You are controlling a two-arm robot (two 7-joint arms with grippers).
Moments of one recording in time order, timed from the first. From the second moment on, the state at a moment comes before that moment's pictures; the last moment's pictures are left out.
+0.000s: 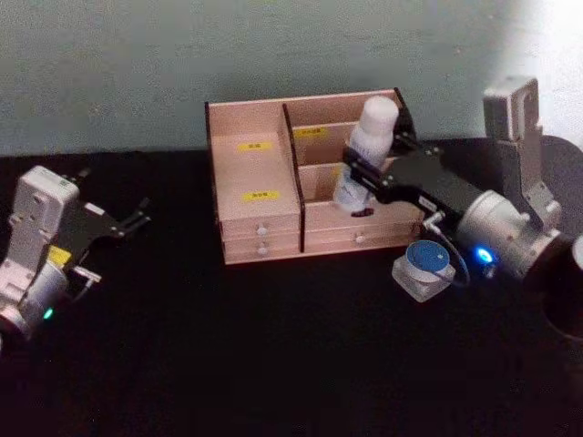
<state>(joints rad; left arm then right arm) -0.20 0.60 0.45 -1.41 -0.25 -0.12 0.03 0.24 0.38 -0.31 -1.56 0.39 0.10 0.38</state>
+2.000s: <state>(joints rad) -0.20 0.60 0.45 -1.41 -0.25 -0.12 0.03 0.59 0.17 -0.35 -1.03 0.25 -0.01 0.36</state>
